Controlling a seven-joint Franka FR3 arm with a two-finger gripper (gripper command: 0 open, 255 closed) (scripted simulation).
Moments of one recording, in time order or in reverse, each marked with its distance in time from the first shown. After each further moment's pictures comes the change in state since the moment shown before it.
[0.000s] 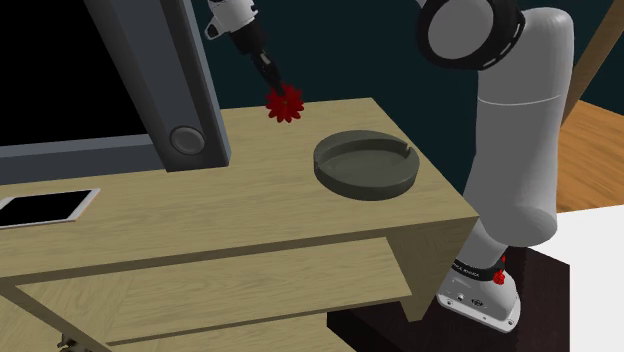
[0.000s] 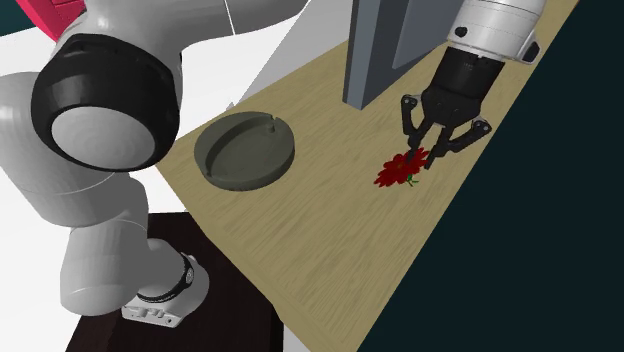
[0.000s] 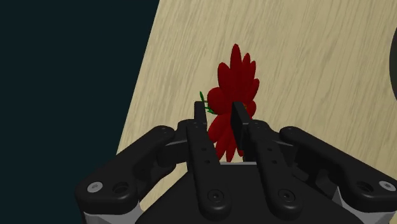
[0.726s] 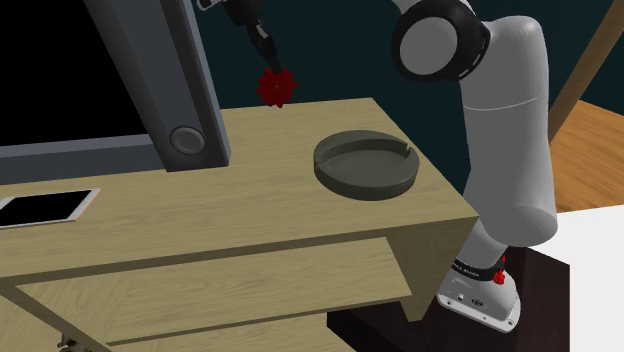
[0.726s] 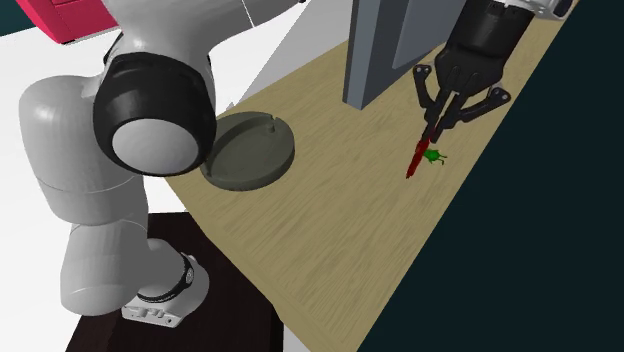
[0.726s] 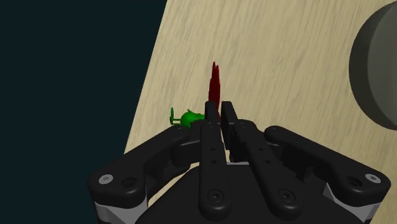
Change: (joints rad) arm 0.007 0.114 -0.007 0.323 -0.019 -0.208 -0.053
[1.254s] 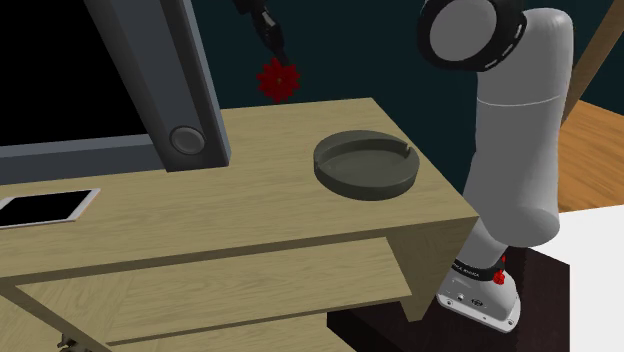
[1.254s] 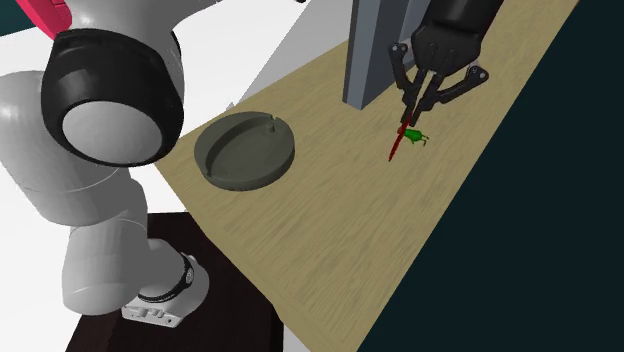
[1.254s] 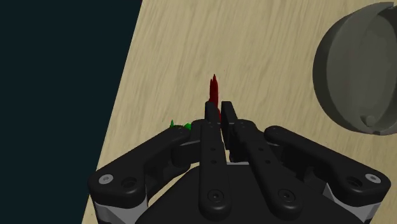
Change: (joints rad) arm 0.029 -0.111 0.011 -0.096 0.003 -0.028 0.041
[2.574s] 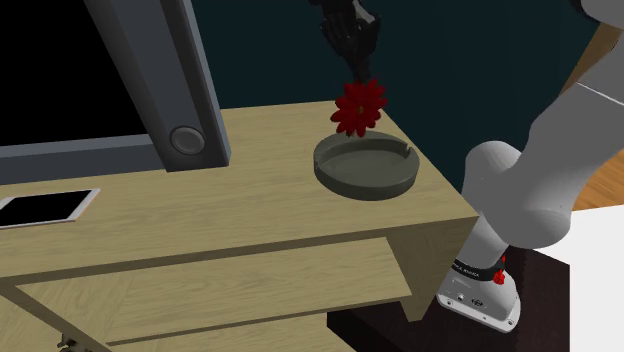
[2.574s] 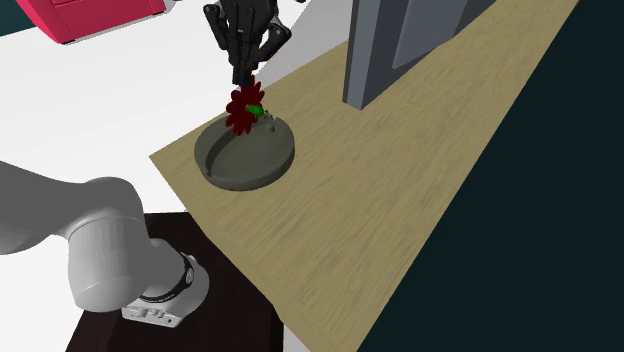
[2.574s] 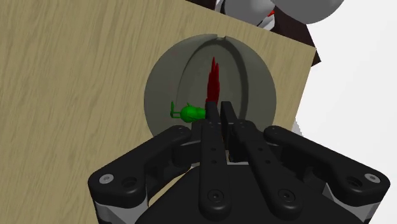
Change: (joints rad) arm 0.143 -0.655 0.165 -0.696 0.167 -0.010 0.358
